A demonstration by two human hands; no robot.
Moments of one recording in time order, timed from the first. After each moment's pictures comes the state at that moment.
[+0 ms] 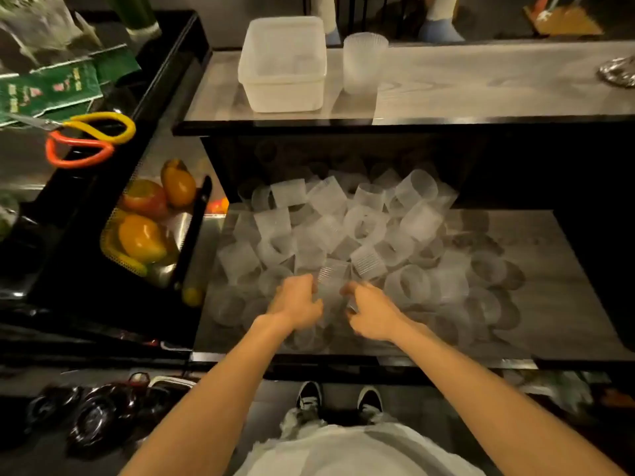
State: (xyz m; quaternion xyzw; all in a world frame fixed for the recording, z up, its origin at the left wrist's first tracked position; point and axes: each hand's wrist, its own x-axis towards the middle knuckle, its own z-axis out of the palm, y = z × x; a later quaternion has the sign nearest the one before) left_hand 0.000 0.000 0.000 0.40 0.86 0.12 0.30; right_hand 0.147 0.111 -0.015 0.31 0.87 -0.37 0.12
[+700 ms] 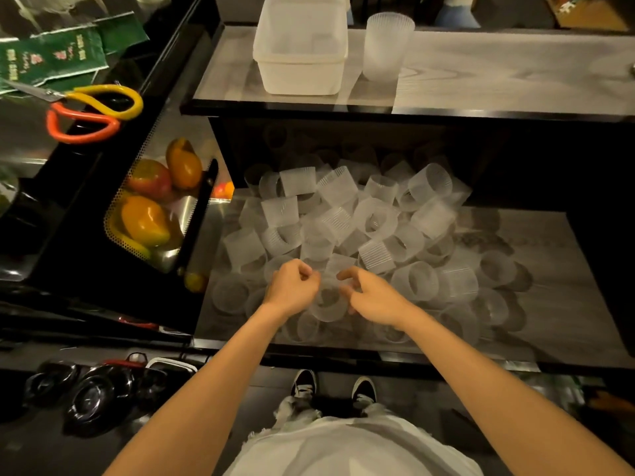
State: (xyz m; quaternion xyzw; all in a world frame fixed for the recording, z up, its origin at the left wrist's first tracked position) left_hand -0.011 -0.010 0.005 0.23 0.85 0.34 0.34; right_hand 0.131 0.109 0.010 0.34 0.79 -0.50 0.09
